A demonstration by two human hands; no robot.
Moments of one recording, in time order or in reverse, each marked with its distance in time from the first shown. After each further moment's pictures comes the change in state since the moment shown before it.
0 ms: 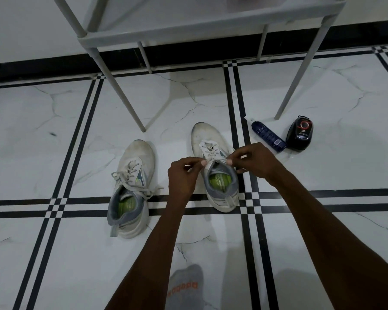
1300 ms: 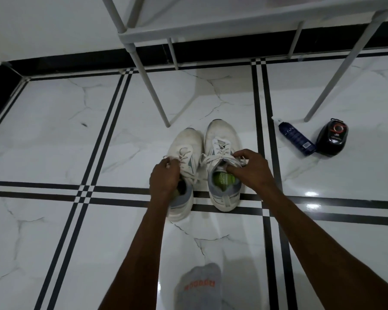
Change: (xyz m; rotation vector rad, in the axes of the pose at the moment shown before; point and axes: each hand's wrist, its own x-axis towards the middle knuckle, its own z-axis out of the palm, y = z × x) left_hand -0.005 0.010 -0.094 0.303 0.173 -0.422; right_hand 0.004 -0.011 0.083 -0.138 0.232 0.079
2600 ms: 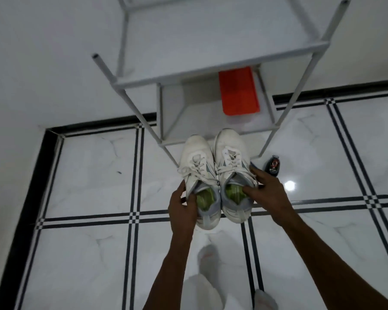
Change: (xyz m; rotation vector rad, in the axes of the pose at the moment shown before) left_hand -0.203 0.254 -0.194 -0.286 -0.060 0.054; right_hand -0.171 -0.326 -0.236 0.182 0.021 0.244
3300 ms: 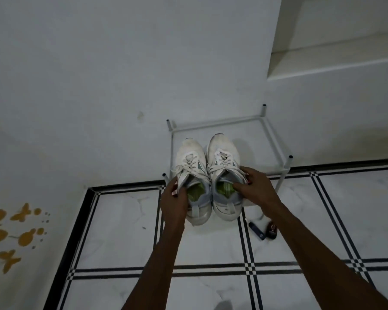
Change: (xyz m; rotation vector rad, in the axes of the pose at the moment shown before) left_hand 0.004 0.343 -0.115 -0.145 0.098 0.168; right_hand -0.054 -0.341 -0.070 -0.081 0.019 -0.264
